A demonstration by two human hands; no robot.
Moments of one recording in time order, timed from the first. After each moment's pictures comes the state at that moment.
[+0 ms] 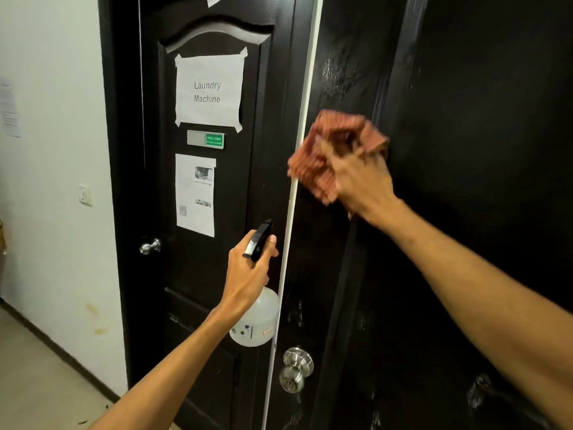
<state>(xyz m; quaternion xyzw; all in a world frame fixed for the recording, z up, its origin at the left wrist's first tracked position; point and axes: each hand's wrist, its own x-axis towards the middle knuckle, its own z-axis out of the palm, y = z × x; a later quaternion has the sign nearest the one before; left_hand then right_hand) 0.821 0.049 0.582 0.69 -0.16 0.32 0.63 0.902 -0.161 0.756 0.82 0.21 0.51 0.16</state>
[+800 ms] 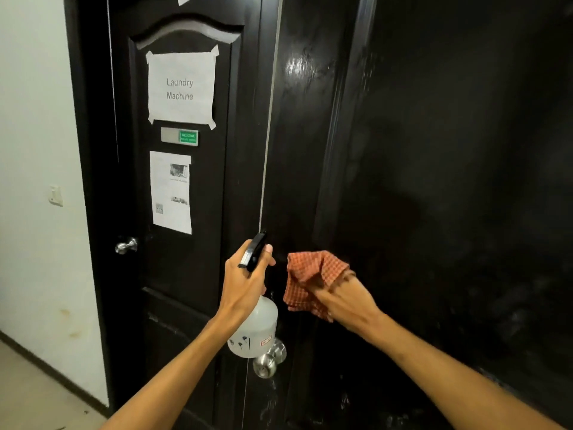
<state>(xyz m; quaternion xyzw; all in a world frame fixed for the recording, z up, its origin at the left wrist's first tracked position) 0.792 -0.003 0.570 0.68 -0.17 0.31 0.64 0.837 -0.241 0.549 0.84 0.29 0.34 0.30</state>
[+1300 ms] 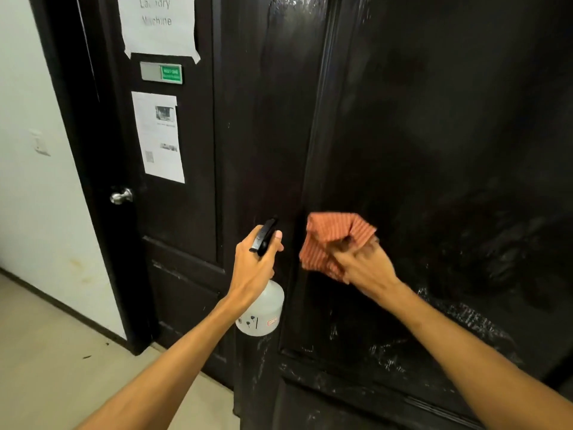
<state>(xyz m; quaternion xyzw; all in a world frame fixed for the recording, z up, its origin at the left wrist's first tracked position) 0.775 -0.041 0.502 0.72 -0.12 0.23 0.64 0.809 -0.294 0.501 0.88 0.23 0.31 0.27</state>
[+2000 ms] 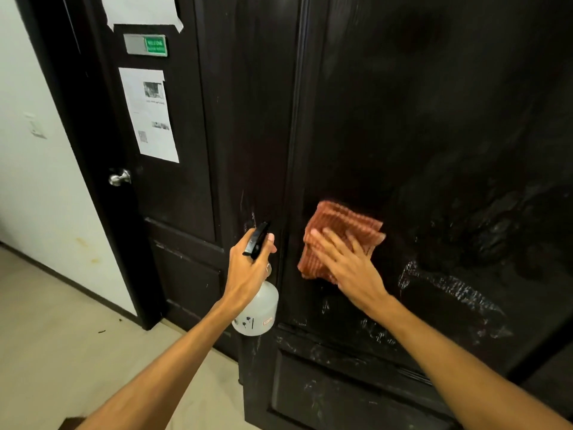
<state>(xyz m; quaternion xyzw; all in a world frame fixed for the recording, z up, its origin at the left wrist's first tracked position) 0.758 -0.065 0.453 0.72 -0.10 0.22 0.66 0.788 -0.313 0.434 0.90 0.27 0.29 0.16</state>
